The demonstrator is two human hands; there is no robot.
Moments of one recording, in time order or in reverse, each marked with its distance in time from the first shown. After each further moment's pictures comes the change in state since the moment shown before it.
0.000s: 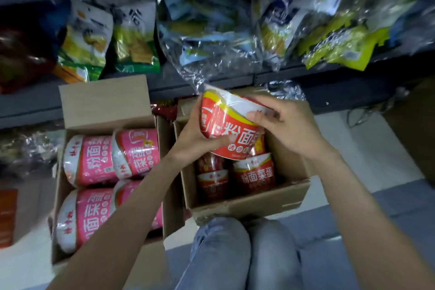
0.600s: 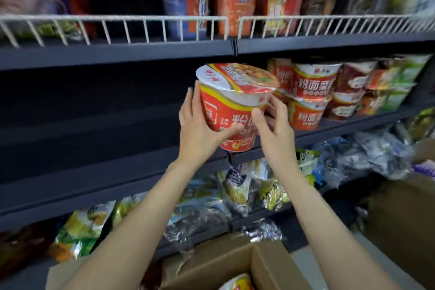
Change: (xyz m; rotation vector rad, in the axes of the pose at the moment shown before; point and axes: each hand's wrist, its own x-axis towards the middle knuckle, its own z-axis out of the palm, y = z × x) left_hand 0.077 0.319 -0.005 0.350 0.435 0.823; right_hand 0.044 -0.199 -0.134 0.174 0.766 -0.477
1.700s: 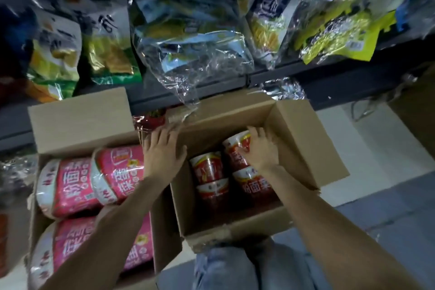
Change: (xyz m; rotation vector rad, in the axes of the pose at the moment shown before) left_hand -0.334 -0.265 0.016 0.845 -0.531 -0.318; right_hand -0.271 0.332 0.036 -1.073 -0.802 0.518
